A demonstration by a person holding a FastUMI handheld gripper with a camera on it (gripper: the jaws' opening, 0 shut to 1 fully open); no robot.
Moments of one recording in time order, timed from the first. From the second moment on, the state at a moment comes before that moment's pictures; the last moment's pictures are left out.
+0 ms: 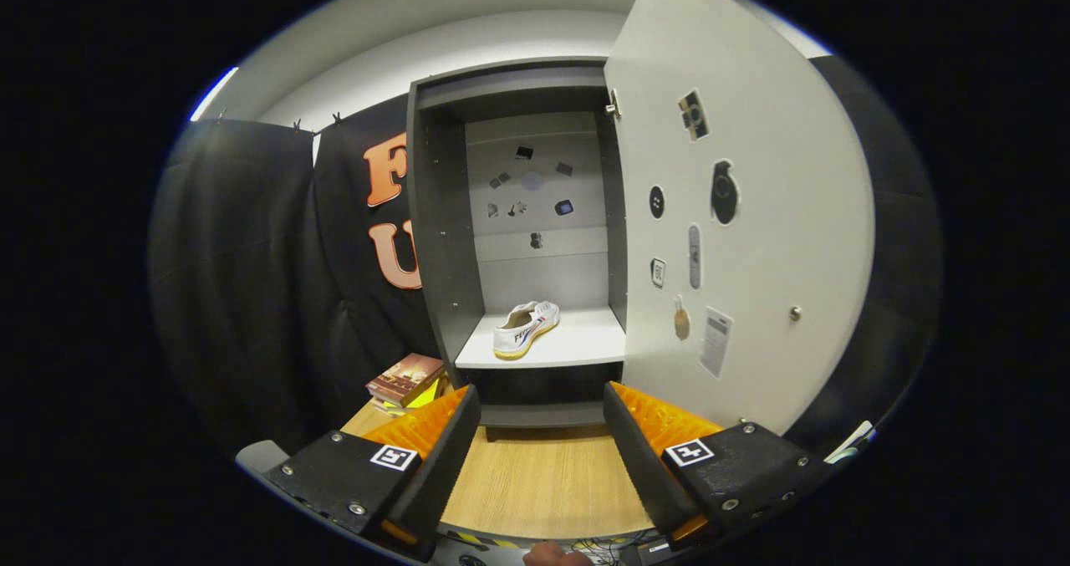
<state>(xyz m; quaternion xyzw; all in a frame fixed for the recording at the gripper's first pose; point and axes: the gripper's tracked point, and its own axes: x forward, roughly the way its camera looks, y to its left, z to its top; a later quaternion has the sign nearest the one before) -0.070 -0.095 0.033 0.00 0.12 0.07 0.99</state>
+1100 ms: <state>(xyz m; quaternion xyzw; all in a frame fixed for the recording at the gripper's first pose) -0.067 -0.293 0.041 0.04 0.08 0.04 0.99</state>
